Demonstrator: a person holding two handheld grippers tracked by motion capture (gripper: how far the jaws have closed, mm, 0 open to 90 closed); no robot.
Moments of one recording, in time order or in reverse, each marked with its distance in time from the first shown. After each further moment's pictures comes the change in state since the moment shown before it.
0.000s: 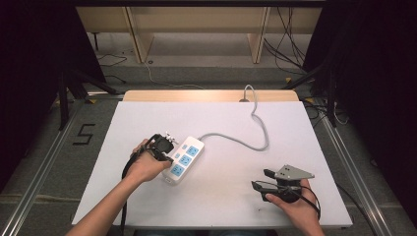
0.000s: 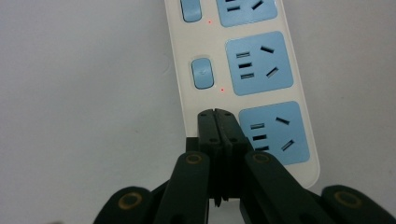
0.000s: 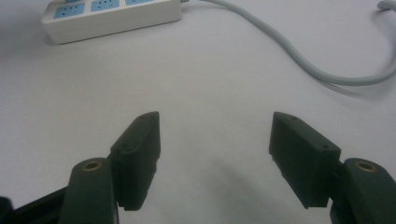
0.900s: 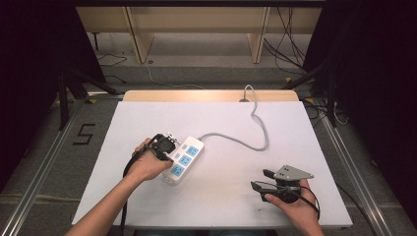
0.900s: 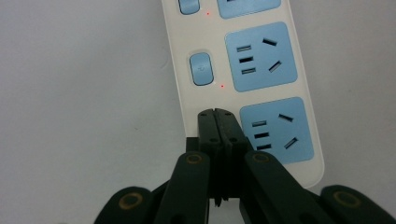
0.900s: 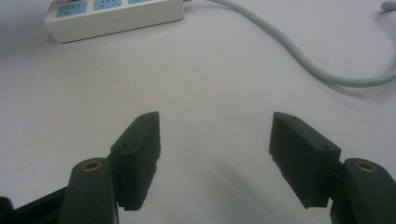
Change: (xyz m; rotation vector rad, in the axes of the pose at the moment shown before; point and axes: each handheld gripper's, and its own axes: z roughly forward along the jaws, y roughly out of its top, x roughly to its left) left arm -0.002 0.005 0.004 0.057 0.011 0.026; right arm 0.002 0.000 0.001 0.000 0.004 -0.004
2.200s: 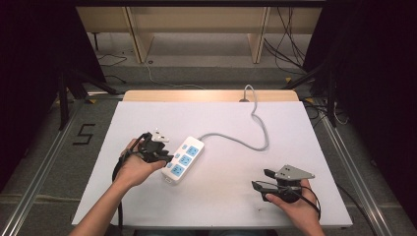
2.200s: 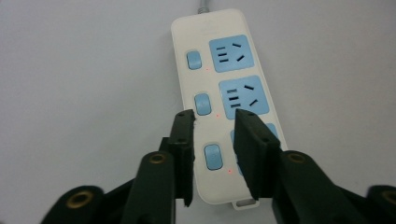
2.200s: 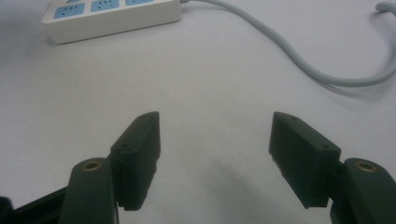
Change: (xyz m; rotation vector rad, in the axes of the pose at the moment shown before) left arm 0.006 -0.028 -0.034 -0.304 -0.029 -0.027; right arm -0.002 0.000 -0.002 -0.001 -0.009 0.000
